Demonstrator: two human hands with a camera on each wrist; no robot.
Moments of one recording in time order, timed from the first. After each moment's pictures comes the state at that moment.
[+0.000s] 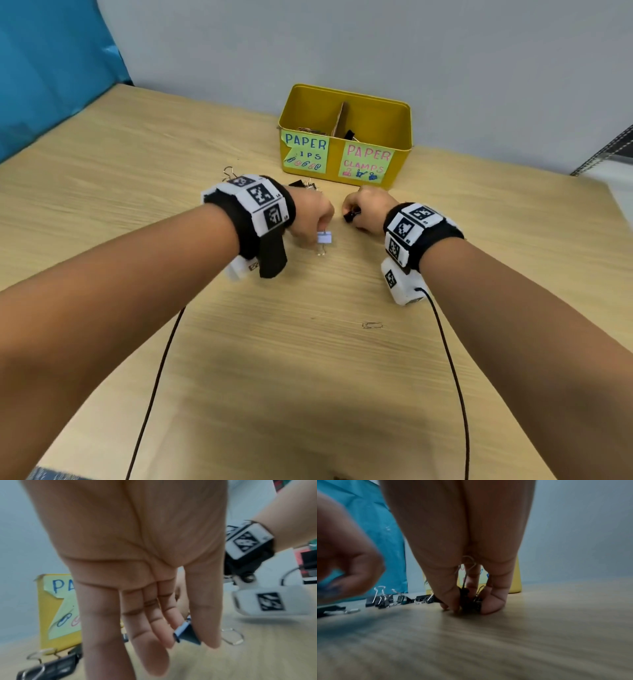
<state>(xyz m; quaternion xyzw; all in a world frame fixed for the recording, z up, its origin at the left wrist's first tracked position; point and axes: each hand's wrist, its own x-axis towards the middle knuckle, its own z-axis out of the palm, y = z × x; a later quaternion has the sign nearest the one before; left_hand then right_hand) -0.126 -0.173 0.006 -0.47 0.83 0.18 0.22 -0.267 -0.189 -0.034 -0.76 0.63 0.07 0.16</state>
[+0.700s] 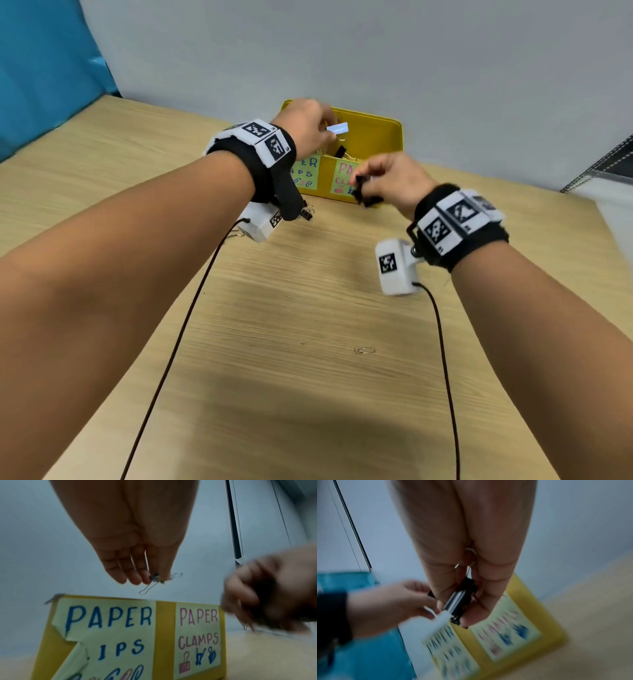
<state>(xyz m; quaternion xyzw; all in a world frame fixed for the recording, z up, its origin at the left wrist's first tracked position) -0.130 -0.263 0.045 -0.57 0.79 0.16 -0.16 -0.289 -0.206 0.018 -0.61 0.61 -0.28 0.43</state>
